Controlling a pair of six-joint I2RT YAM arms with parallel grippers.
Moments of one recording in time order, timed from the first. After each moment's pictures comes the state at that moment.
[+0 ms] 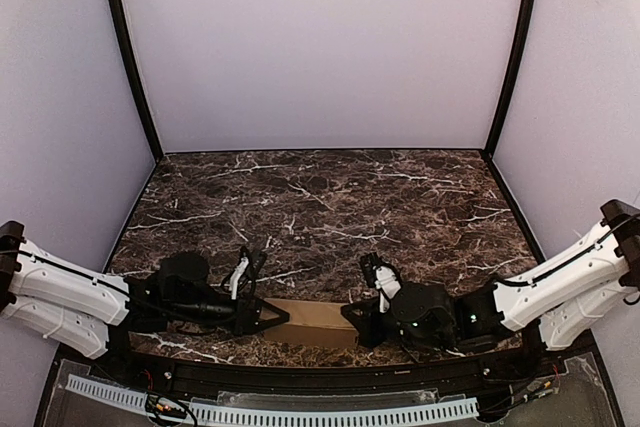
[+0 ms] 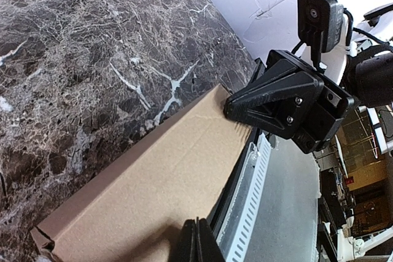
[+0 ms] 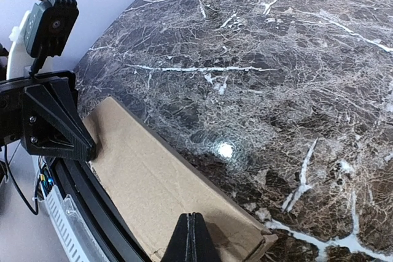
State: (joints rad) left arm -1.10 1.18 0.28 0.48 0.29 -0.76; right arm 1.46 1.40 0.54 0.32 0.43 0.77
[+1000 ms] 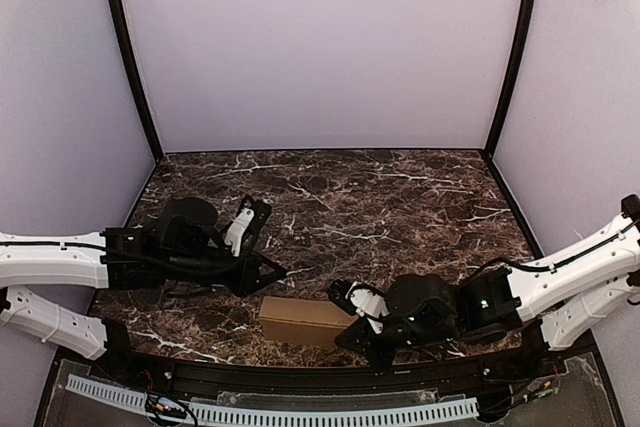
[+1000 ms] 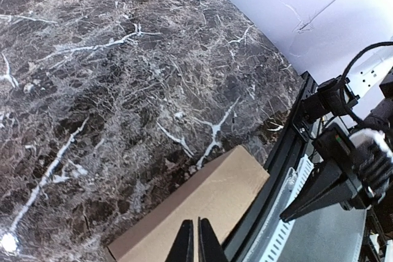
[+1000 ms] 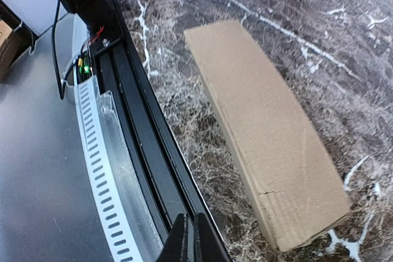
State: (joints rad) left arm -1.06 1.09 0.69 -0.16 0.11 -0.53; right arm 1.48 1.29 0.69 -0.04 0.10 0.42
